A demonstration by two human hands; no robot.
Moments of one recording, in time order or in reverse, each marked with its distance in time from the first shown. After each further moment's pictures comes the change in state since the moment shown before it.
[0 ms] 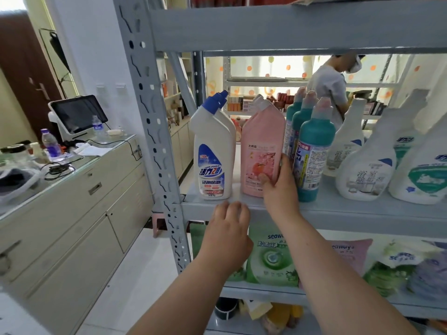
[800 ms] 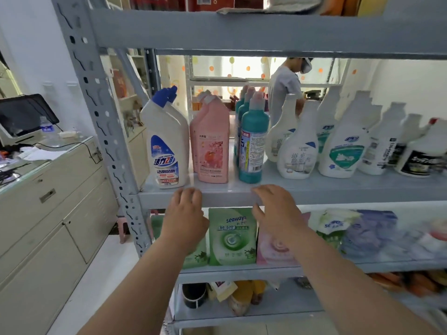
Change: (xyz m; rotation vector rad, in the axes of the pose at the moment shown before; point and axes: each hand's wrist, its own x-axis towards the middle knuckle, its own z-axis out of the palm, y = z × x) left_hand -0.003 0.016 -0.004 -0.081 0.048 -0.116; right_hand -0.069 0.027 -0.136 -0.823 -0.347 -0.207
